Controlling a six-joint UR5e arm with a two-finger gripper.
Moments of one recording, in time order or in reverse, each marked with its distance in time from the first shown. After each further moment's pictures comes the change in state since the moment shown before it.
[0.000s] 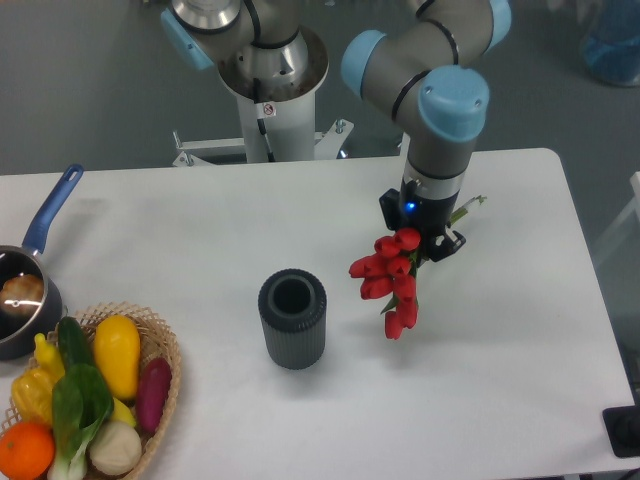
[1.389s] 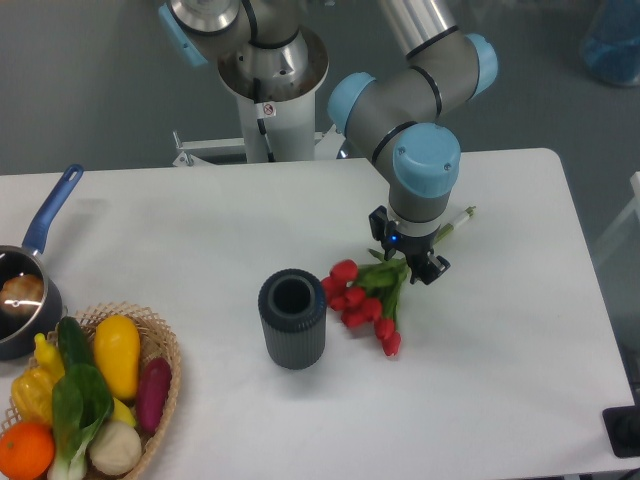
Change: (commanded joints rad) arm -0.029 -0.077 0.012 0.009 0.029 0.000
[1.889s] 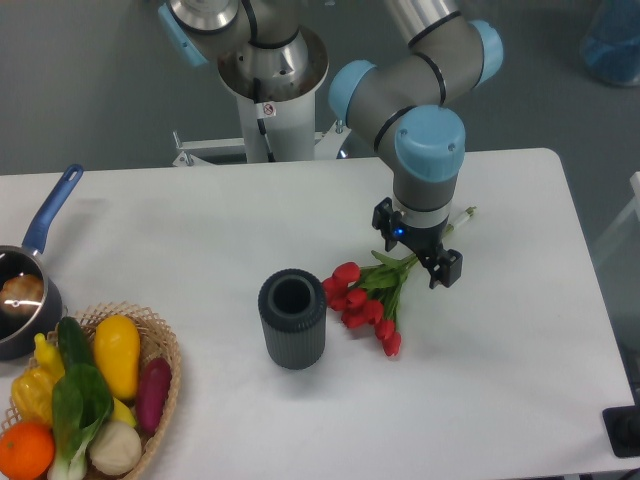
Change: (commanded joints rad) arm -0.003 0.055 0.058 0.003 -0.009 -0.003
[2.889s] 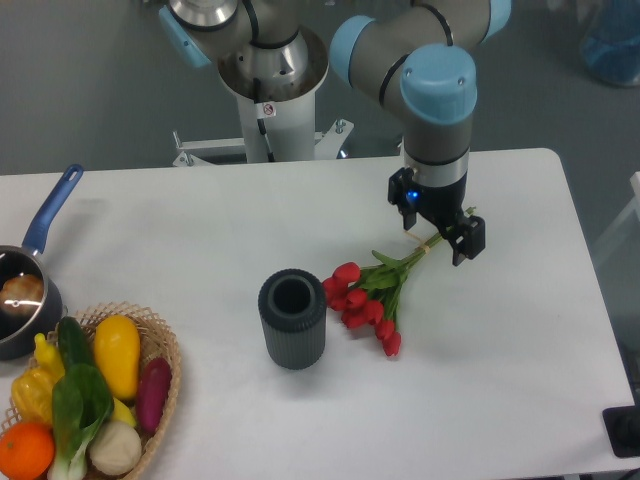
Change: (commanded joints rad) arm 0.070 0.106 -0.020 -0.011 0.008 0.130
